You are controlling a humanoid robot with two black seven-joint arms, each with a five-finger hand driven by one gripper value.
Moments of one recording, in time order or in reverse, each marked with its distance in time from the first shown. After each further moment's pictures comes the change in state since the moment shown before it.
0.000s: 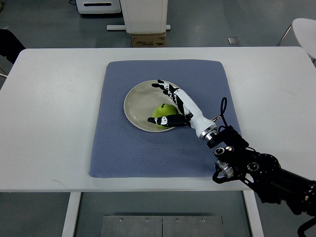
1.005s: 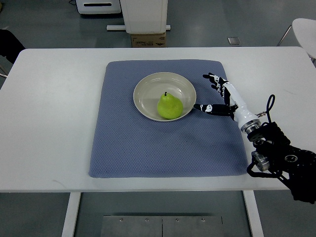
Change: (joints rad) left arm 0.000 0.000 0.000 0.000 0.000 0.000 0.000; right arm -0.017 -0.166 0.039 -0.026 0.129 0.001 0.000
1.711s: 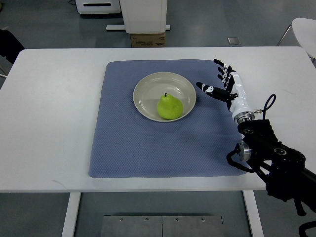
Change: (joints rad) left arm 0.000 0.000 0.000 0.000 0.000 0.000 0.000; right arm -0.054 0.144 0.305 -0.006 0.003 -0.128 -0.103
